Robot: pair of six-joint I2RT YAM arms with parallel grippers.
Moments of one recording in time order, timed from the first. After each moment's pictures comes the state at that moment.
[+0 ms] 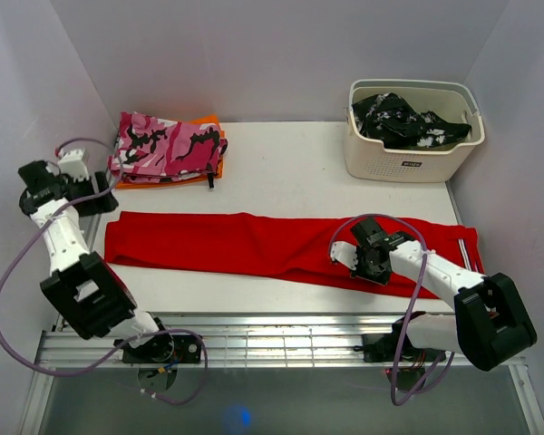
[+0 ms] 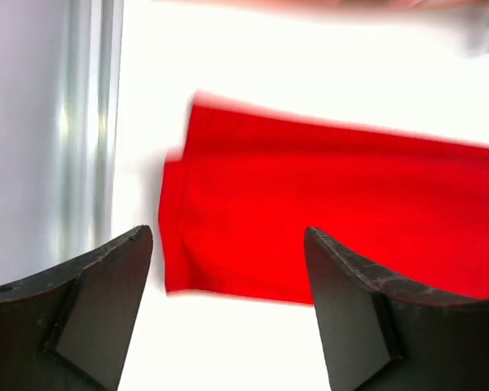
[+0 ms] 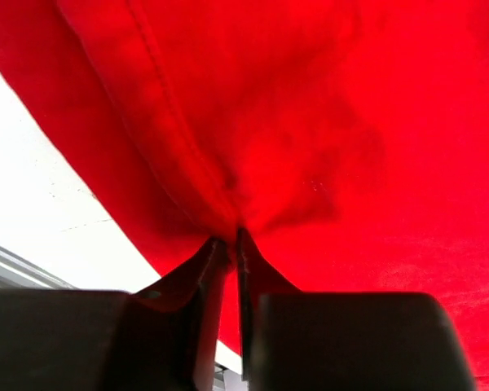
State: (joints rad) left arm 0.67 1.51 1.23 -0.68 0.47 0.36; right arm 0.49 1.24 0.60 -0.74 0.09 -0.81
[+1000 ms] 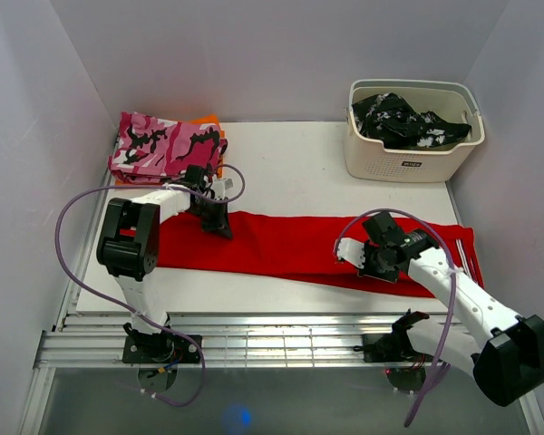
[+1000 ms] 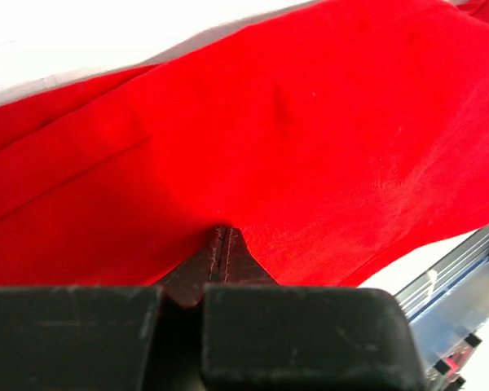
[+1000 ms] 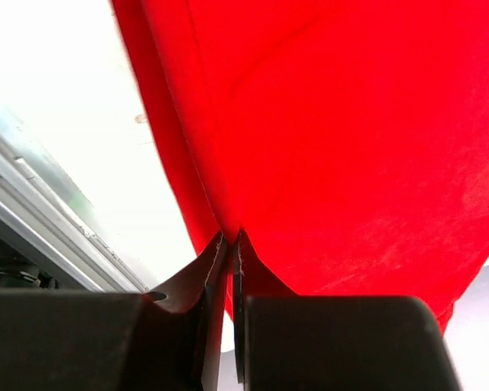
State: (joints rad) left arm -0.21 1.88 1.15 -0.54 0.50 -0.06; right arm 0.49 1.05 0.73 -0.98 0.03 -0.88
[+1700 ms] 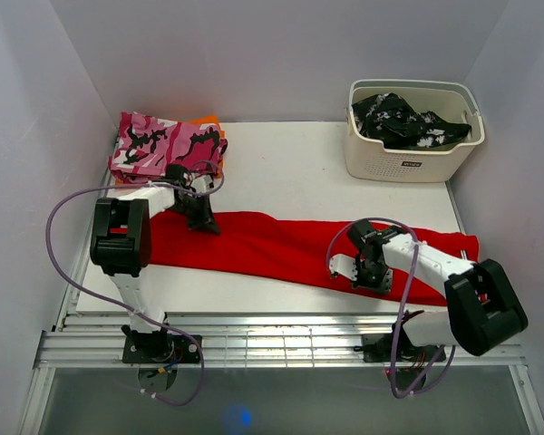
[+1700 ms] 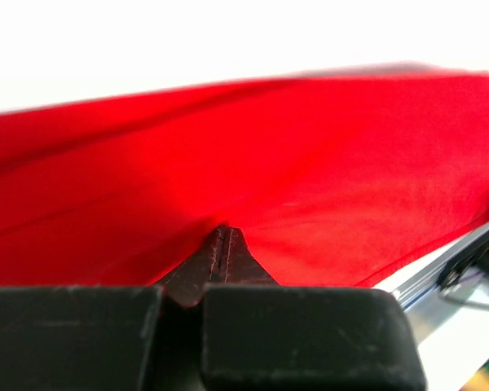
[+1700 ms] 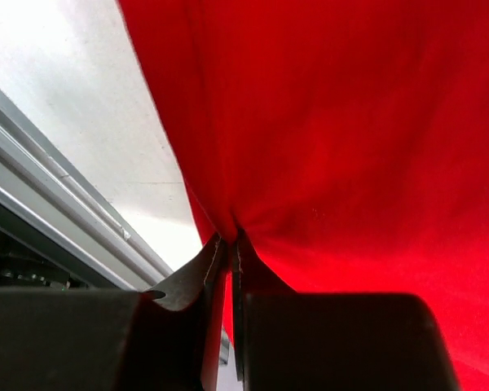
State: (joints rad) left arm -0.10 1.90 1.17 -0.55 0.52 -0.13; right arm 0.50 1.32 0.63 -0.91 0.00 -0.89
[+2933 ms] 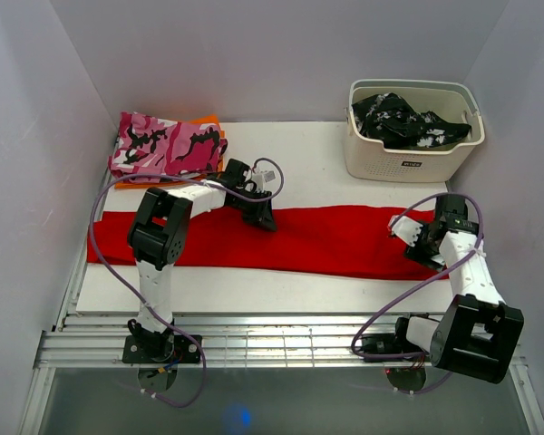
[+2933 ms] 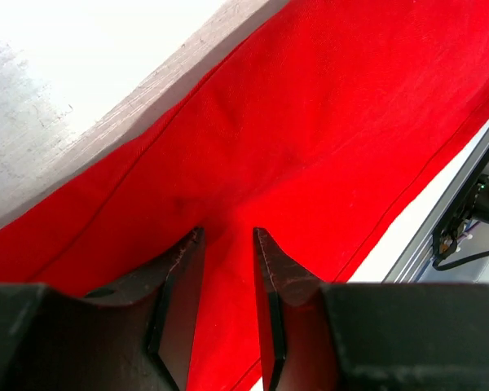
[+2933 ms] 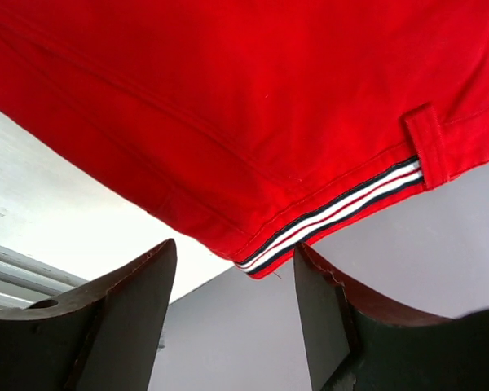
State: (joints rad) left arm -0.44 2.06 1.35 -0.35 0.66 -0.18; right arm -0.22 1.16 0.79 -0.83 0.03 -1.35
